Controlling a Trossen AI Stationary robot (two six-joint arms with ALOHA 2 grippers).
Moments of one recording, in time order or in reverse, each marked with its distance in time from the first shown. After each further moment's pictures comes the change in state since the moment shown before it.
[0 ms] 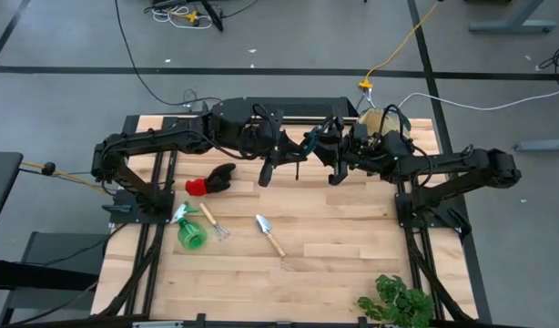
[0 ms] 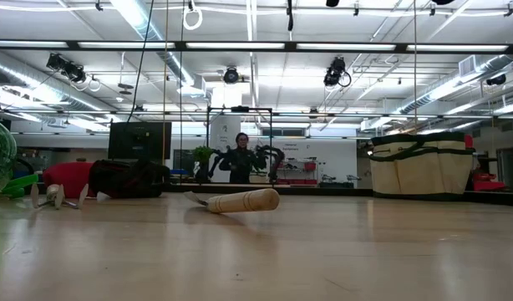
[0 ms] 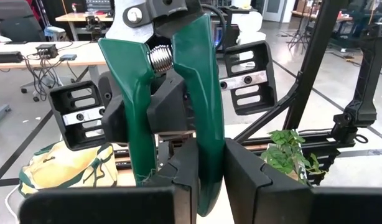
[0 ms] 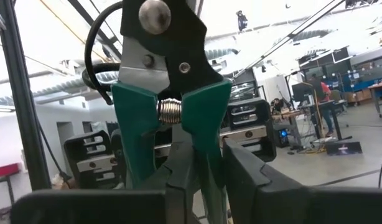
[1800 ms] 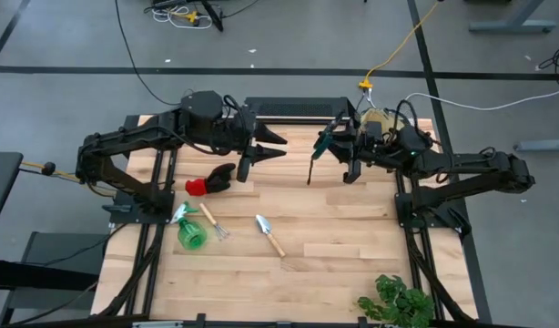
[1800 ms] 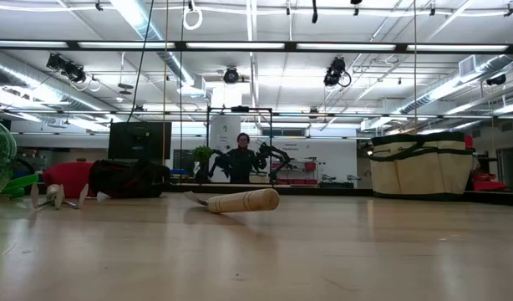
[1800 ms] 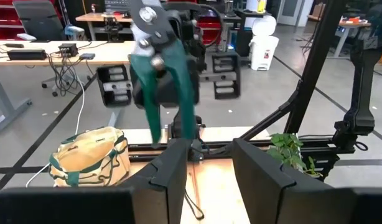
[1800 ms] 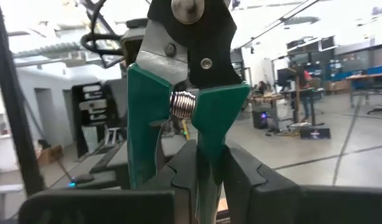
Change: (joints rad) left arm 0.002 -0.142 0.000 -0.141 -0.069 -0.032; right arm -0.036 -0.194 -0.001 -0.314 0.001 -0.081
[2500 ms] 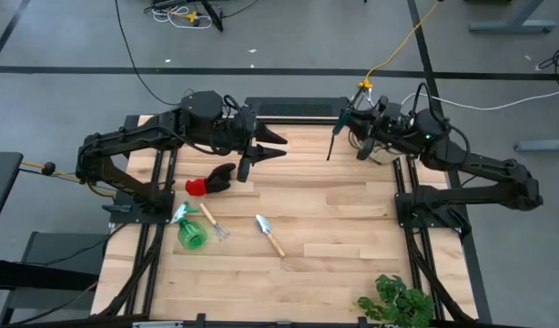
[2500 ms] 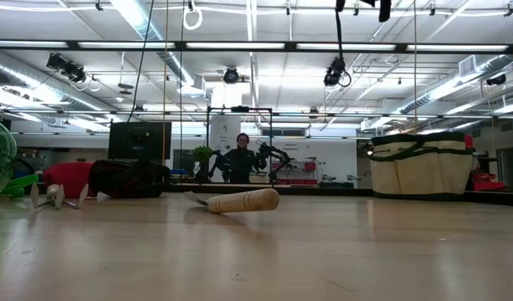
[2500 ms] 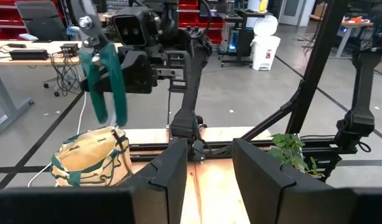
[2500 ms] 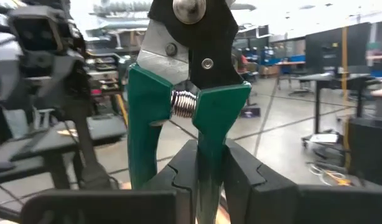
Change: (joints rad) left arm 0.000 0.001 0.000 0.001 -0.006 0.001; right arm -0.242 -0.162 0.000 -0.295 -0.003 -0.035
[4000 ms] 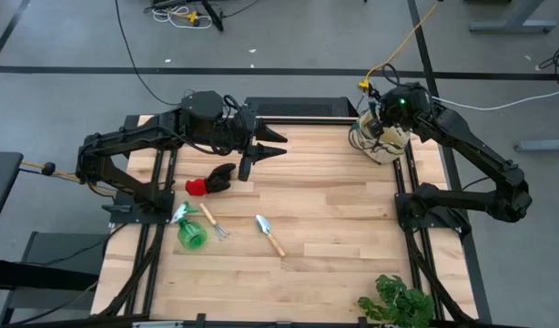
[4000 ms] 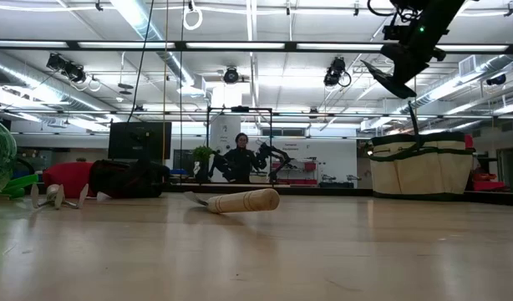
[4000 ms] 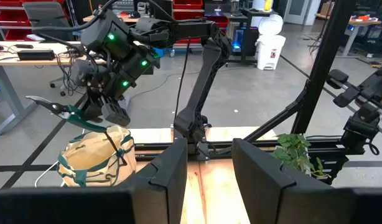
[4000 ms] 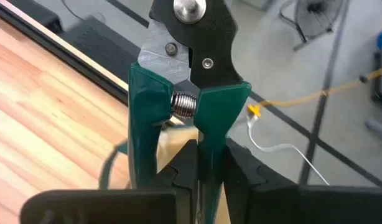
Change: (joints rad) left arm 0.000 0.000 0.000 -0.001 -0.020 0.006; right arm -0.465 0.139 0.212 -0.968 0.285 -0.138
